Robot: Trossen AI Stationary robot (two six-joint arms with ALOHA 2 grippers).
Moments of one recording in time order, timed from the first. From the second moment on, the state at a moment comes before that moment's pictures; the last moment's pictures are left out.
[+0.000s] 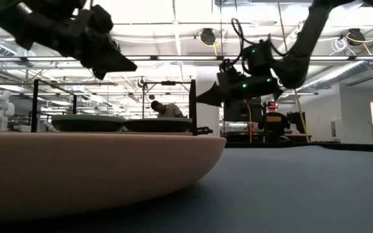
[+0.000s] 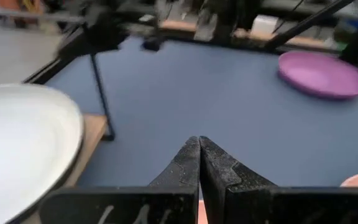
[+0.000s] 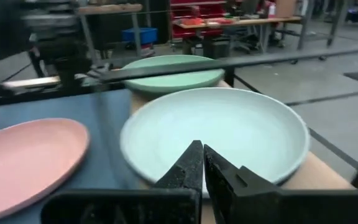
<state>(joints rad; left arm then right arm) 0.07 1.04 0.43 0.29 -0.03 -0.08 -0.56 1.80 0.70 0.96 -0.34 0.01</state>
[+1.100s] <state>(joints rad) -0.02 1.02 0.36 0.39 -0.06 -0.05 -0.61 1.98 0.85 0.90 -0.37 0.06</state>
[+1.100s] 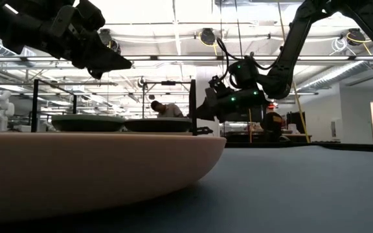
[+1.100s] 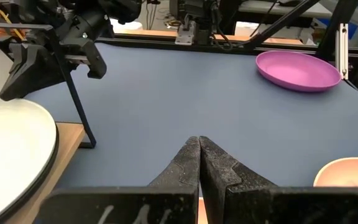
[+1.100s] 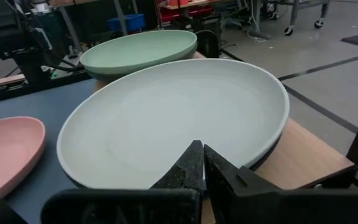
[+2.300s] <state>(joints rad) -0.02 1.02 0.36 0.37 -0.06 -0.05 -0.61 1.96 0.85 0.88 -0.36 0.05</state>
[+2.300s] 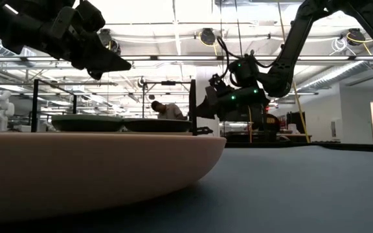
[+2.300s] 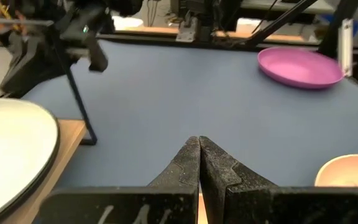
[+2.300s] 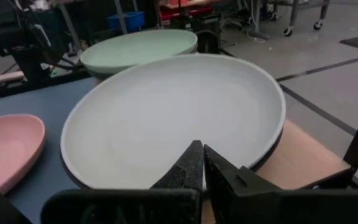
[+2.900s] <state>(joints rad) -0.02 1.02 0.36 0.30 -0.14 -0.06 -0.59 1.62 0.85 0.27 -0.20 0.01</state>
